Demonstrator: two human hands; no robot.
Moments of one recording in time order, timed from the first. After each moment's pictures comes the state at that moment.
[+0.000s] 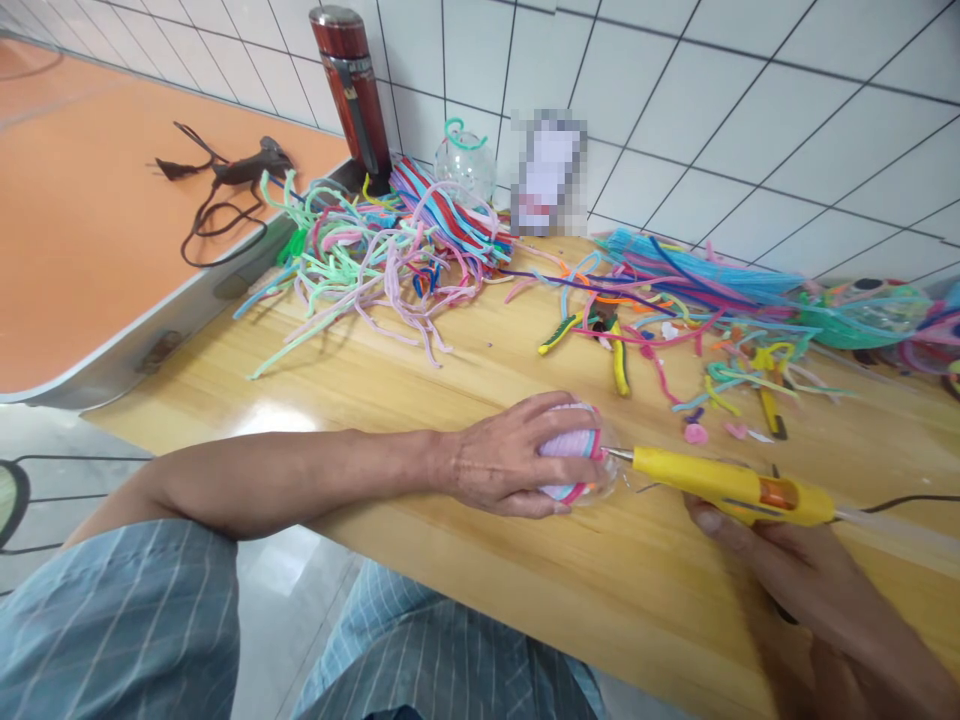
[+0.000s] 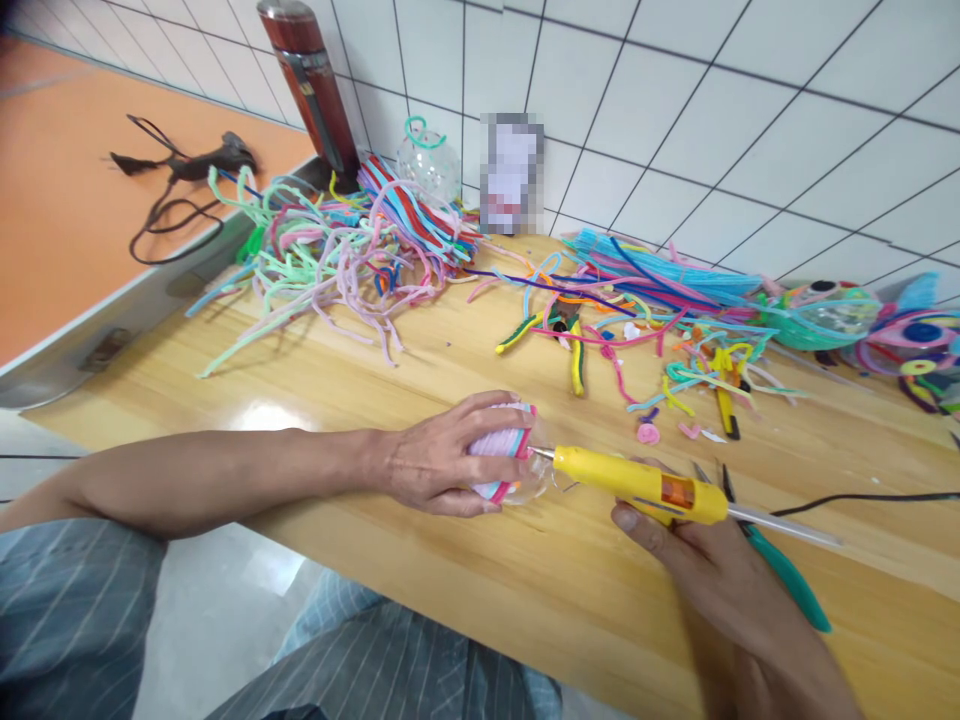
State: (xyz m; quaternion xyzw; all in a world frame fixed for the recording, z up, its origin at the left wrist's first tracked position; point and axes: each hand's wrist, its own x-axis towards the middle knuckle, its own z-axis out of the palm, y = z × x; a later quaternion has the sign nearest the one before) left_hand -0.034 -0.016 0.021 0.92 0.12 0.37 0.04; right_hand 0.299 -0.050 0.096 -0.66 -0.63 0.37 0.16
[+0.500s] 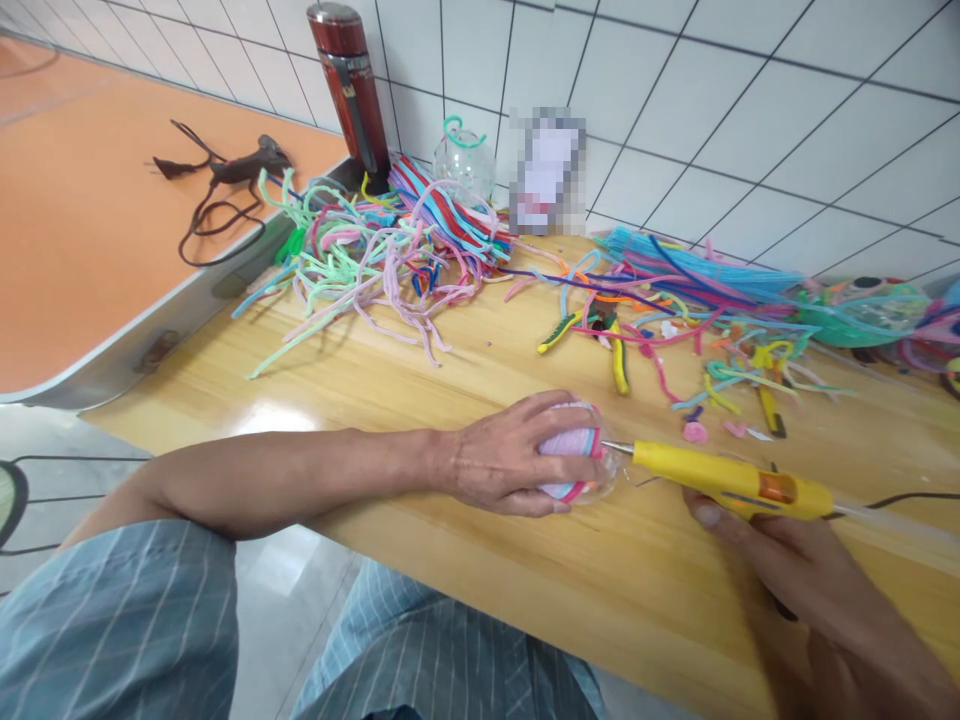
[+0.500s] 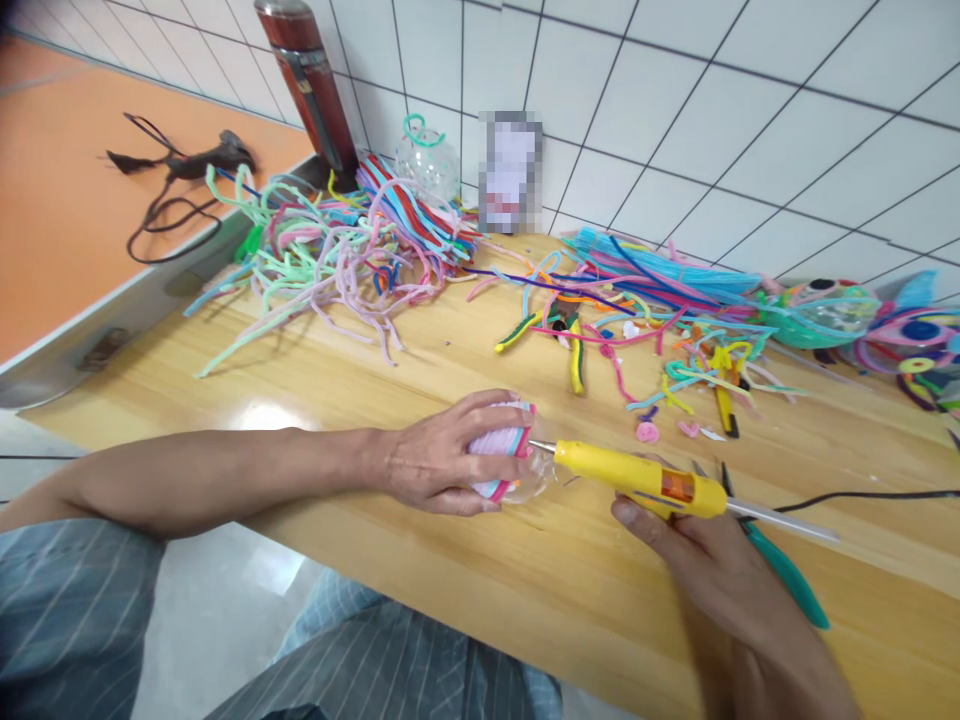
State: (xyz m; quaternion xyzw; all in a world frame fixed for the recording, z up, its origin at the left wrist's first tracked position) left_hand -0.032 -0.015 0.022 0.91 0.12 0.39 0.03; right_hand 0.290 -0.049 0.102 -0.65 -0.64 0.36 0.17
